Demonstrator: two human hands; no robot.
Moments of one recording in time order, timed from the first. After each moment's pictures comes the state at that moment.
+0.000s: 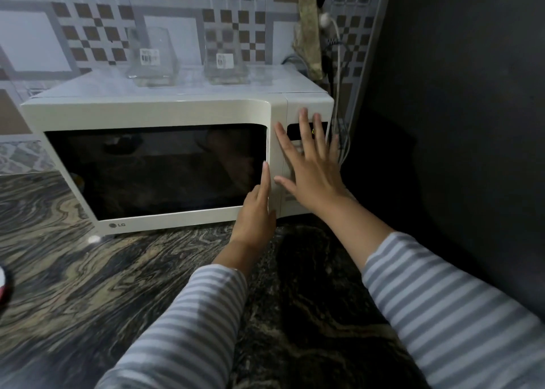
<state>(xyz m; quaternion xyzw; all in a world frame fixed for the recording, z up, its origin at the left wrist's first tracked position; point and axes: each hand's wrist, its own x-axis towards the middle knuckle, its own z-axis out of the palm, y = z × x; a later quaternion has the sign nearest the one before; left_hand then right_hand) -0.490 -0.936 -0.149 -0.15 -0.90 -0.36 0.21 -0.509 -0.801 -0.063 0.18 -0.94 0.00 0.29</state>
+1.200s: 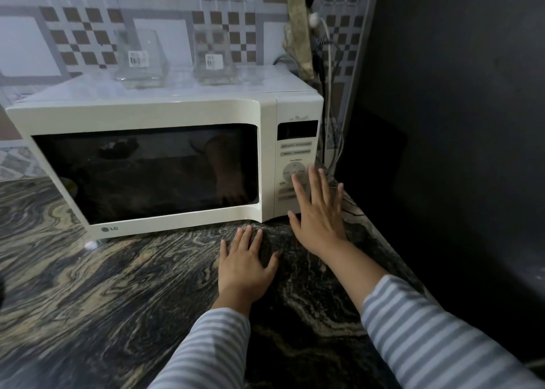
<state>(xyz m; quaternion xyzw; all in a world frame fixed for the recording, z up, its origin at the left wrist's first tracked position) -0.444 -0.934 -0.211 0.00 -0.99 -0.13 0.07 -0.489 -0.779 -0.146 0.09 -0.97 0.03 0.22</state>
